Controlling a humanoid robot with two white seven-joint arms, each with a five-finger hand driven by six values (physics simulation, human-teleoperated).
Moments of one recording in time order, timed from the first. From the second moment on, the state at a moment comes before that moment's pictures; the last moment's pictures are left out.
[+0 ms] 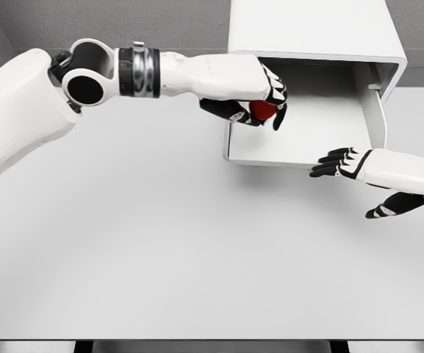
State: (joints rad) left arm -1.20 0.41 -1.08 -1.31 -0.09 -0.61 -0.44; right arm -0.49 -1.21 0.72 -1.71 -0.02 -0.61 0.35
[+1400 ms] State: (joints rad) left arm -1.20 0.38 -1.07 -1.37 -0.05 -0.61 -0.43; right arm -0.48 -1.24 0.61 -1.71 -0.03 -0.61 0.27
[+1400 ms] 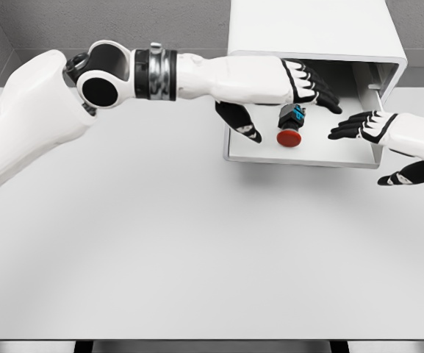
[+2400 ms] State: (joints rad) left arm -0.63 0.89 -0.74 -1.65 0.15 -0.61 -0.44; right arm -0.46 -1.12 0.61 -1.70 -0.03 -0.61 0.26
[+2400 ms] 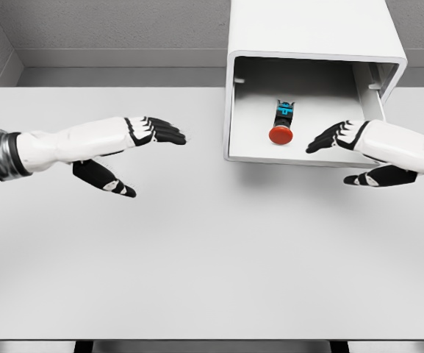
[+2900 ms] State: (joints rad) left arm -0.58 0.87 -0.67 -1.57 0.15 -0.61 -0.44; right arm -0.48 -1.08 0.60 -1.62 -0.02 -0.61 0.29
